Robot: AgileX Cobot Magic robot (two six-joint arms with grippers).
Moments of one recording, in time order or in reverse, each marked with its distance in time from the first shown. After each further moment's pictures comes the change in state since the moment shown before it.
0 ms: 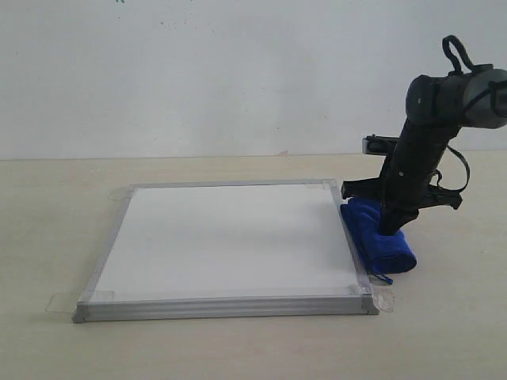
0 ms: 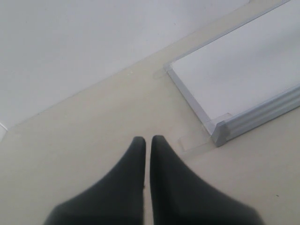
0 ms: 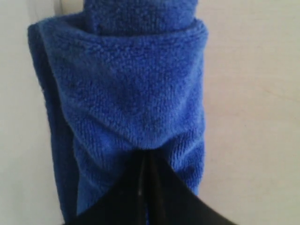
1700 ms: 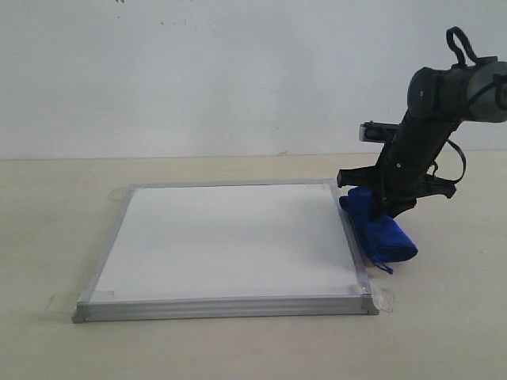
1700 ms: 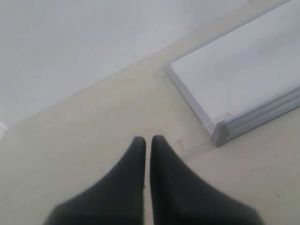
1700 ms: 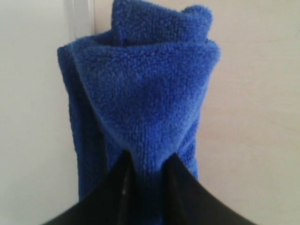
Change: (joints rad) left arm 0.000 0.000 0.000 0.000 0.000 0.000; right arm 0.002 -0.037 0.007 0.027 -0.084 -0.031
